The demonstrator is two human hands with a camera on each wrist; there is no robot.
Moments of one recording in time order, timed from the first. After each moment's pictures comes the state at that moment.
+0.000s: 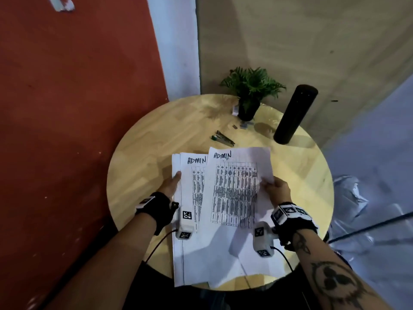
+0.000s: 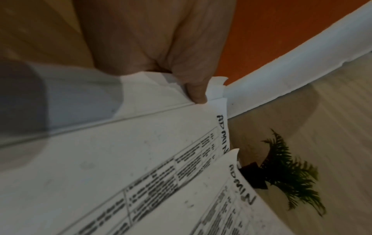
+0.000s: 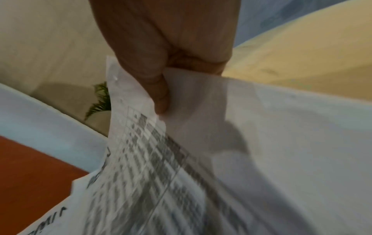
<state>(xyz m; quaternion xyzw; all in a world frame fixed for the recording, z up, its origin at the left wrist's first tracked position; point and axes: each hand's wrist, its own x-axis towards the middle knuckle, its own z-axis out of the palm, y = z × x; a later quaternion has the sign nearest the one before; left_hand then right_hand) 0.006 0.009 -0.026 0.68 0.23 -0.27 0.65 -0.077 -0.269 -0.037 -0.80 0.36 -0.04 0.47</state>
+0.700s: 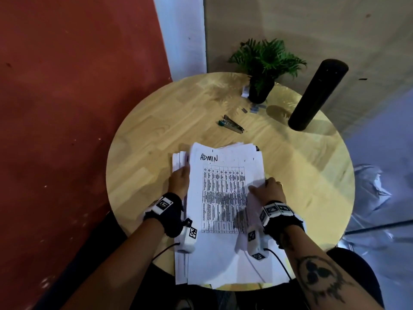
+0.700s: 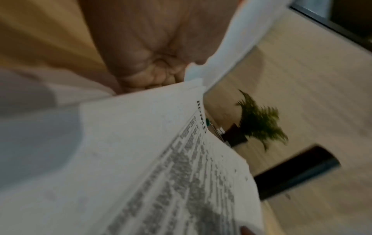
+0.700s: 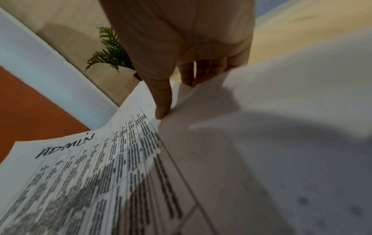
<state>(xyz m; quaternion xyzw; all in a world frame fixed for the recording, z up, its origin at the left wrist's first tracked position) 0.009 -0.002 -0.074 0.85 0.09 -0.14 0.49 -0.060 -0.242 -0.076 -0.87 0.35 0.16 0.31</state>
